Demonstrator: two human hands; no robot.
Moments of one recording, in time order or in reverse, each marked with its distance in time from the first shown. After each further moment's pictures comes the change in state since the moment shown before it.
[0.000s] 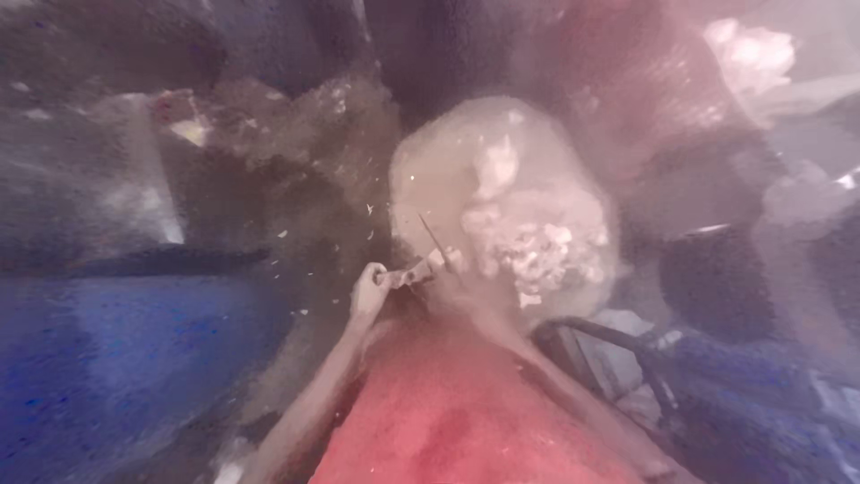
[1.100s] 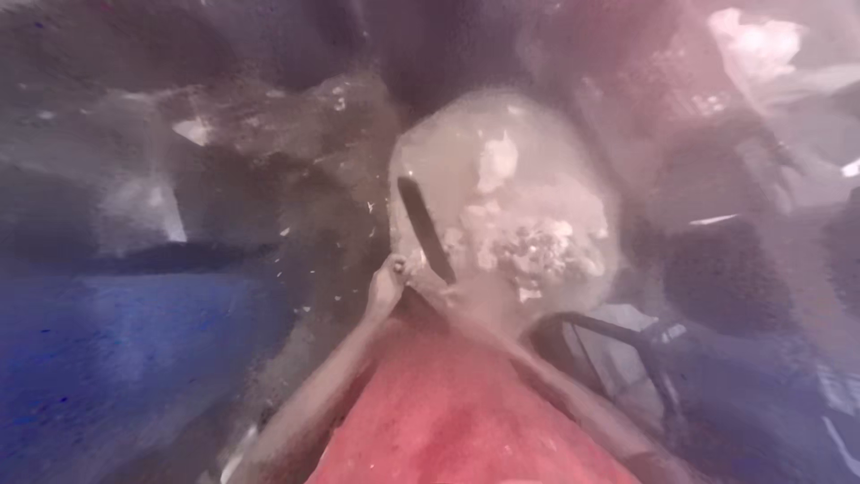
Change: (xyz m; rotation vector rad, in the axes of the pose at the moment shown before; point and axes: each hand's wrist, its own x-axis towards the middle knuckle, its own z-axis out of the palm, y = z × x) left_hand -0.006 0.037 0.022 -0.009 -0.080 0.021; right_hand 0.013 -0.032 0.021 0.267 0.153 -0.284
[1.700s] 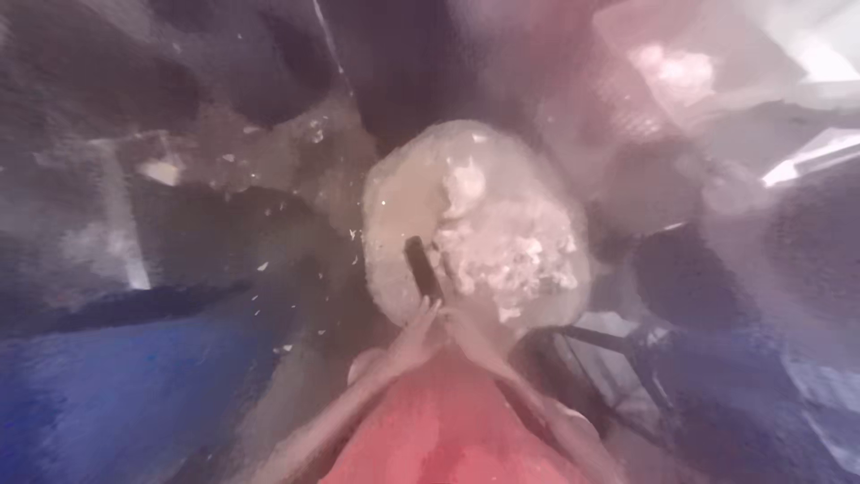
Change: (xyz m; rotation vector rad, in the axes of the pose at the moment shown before) left_hand -0.041 0.013 0.069 0.035 -0.465 0.487; right_hand -0.031 0.063 -0.031 0.150 0.094 0.408
